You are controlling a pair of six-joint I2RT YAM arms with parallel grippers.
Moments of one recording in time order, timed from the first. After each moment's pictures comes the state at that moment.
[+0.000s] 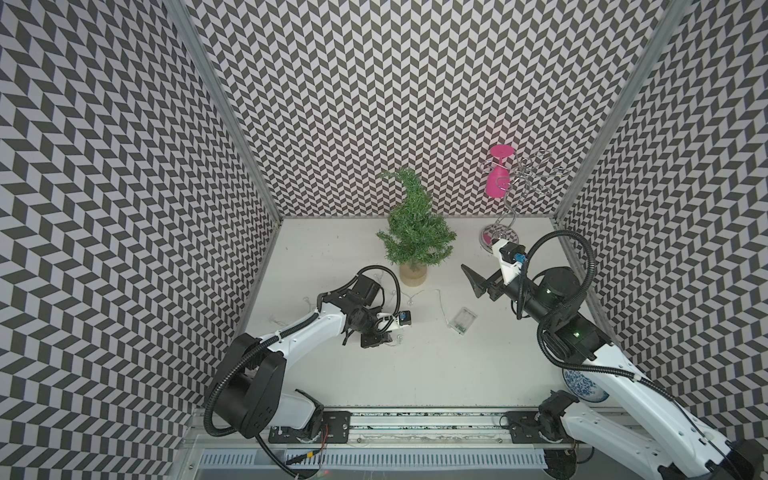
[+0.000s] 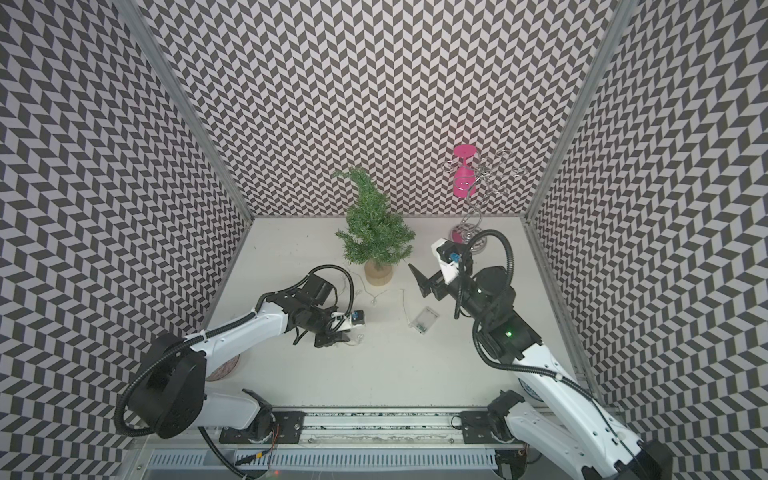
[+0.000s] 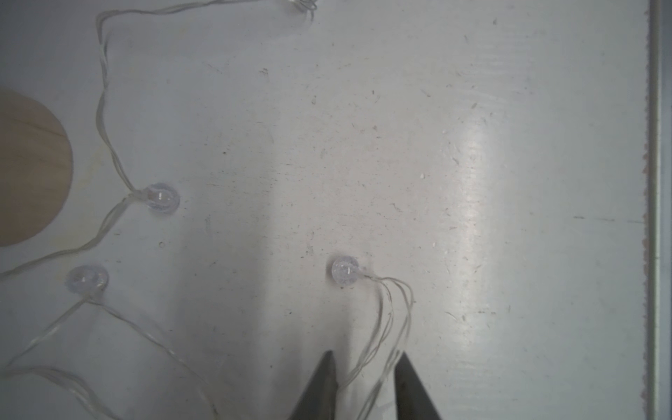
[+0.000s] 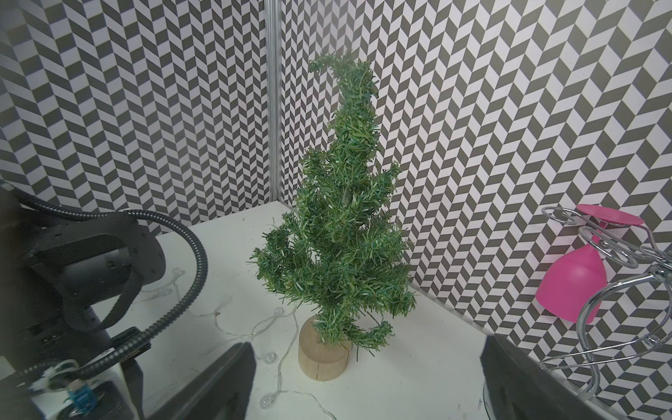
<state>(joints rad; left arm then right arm) -0.52 1.41 0.81 -0.61 0.39 0.95 0.52 0.88 0.78 0.08 -0.11 -0.20</state>
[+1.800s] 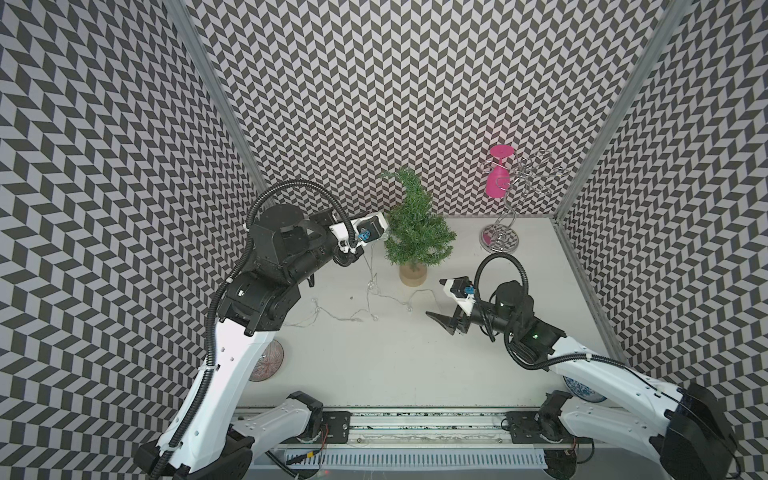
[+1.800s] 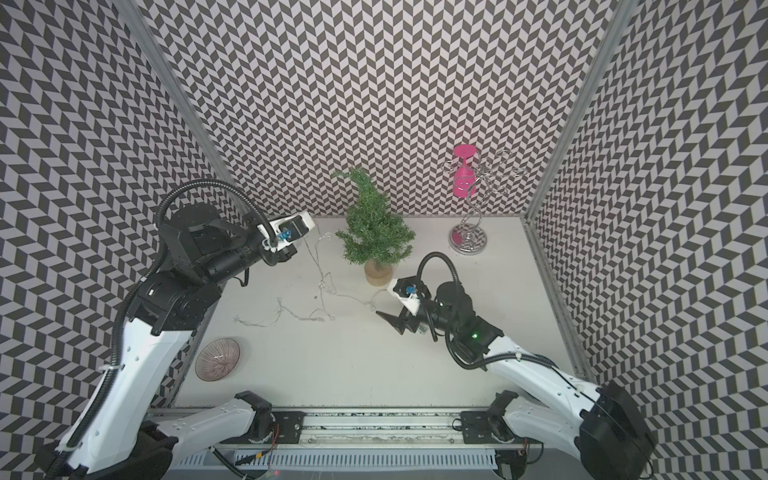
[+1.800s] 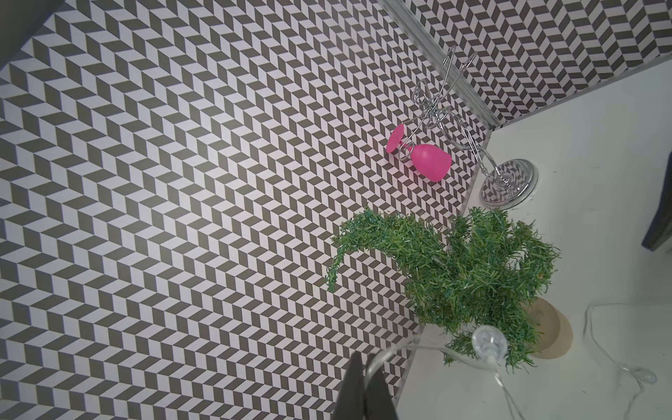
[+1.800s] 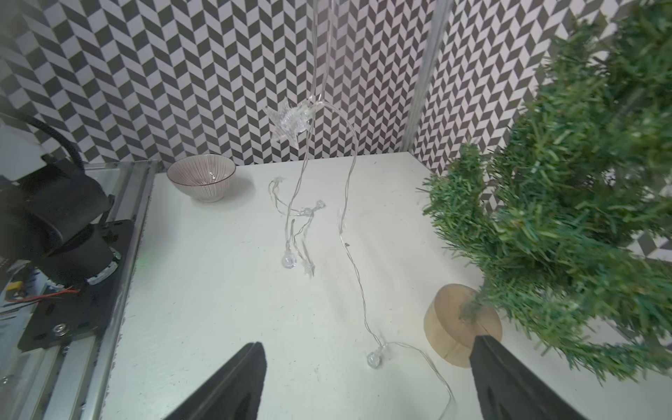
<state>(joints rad) -0.44 1.09 1.59 -0.61 0.20 0.97 0.73 1.09 0.63 0.24 -0.36 -0.28</state>
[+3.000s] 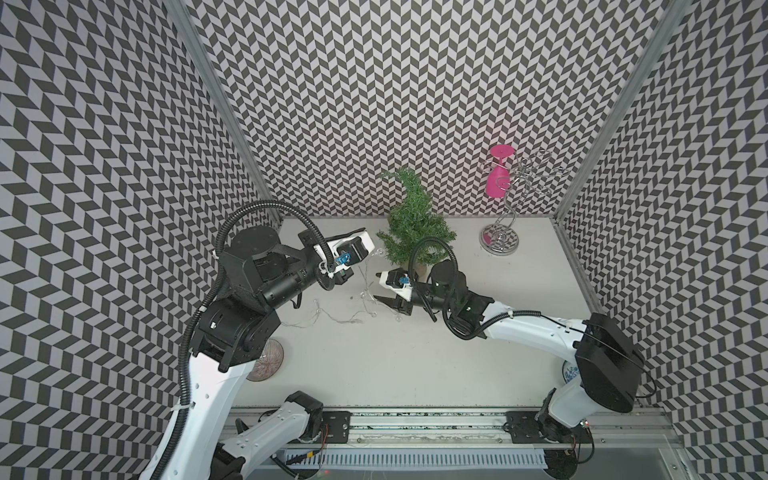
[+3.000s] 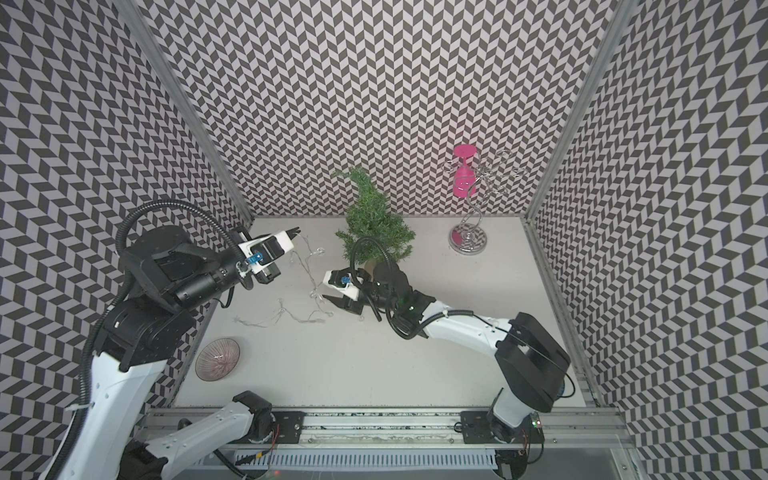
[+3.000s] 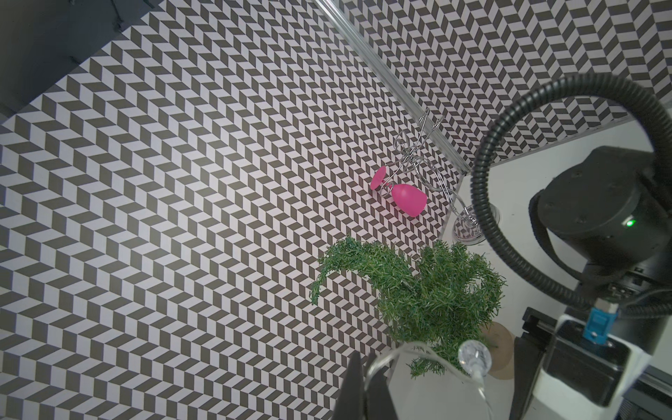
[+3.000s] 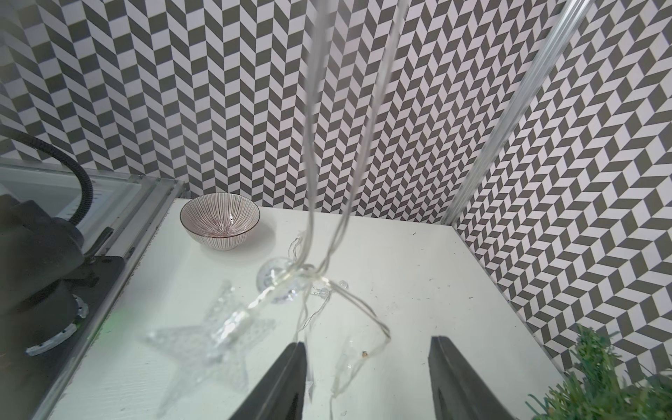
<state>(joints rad) -0.44 0.96 1.54 -0.65 0.32 0.88 0.91 1.62 1.06 0.42 -0.38 -0.39</state>
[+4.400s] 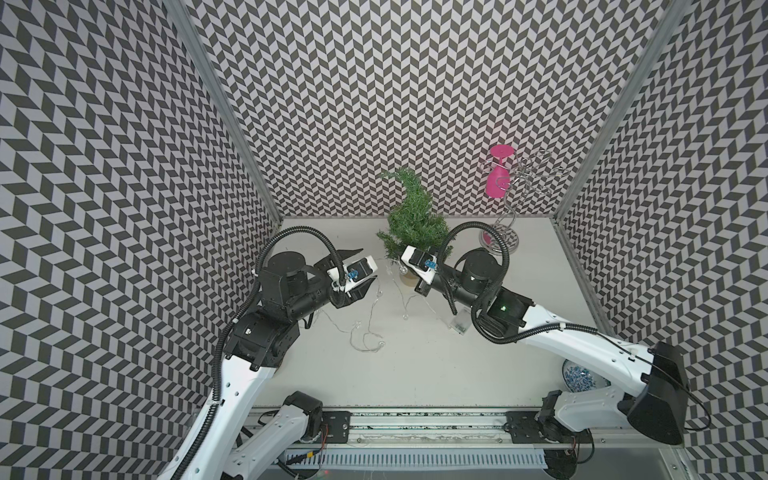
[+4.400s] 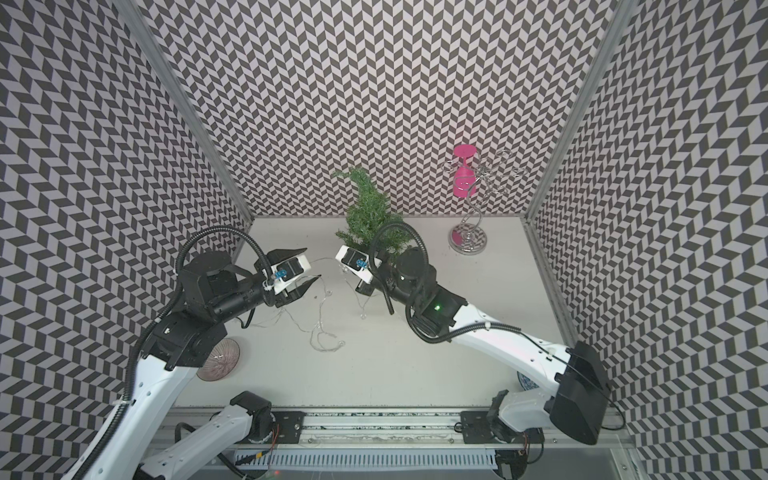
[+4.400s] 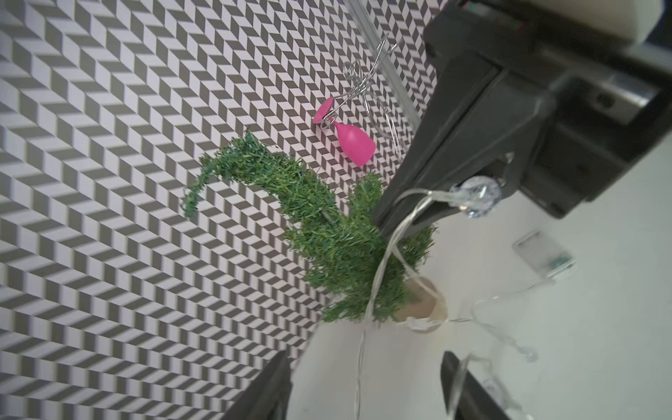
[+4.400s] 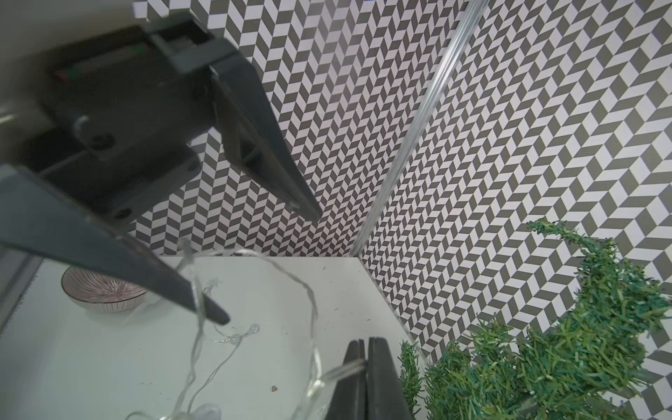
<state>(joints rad) -0.38 0.84 1.12 -0.55 0.39 0.77 0.92 1.36 1.13 0.27 -0.10 -0.47</state>
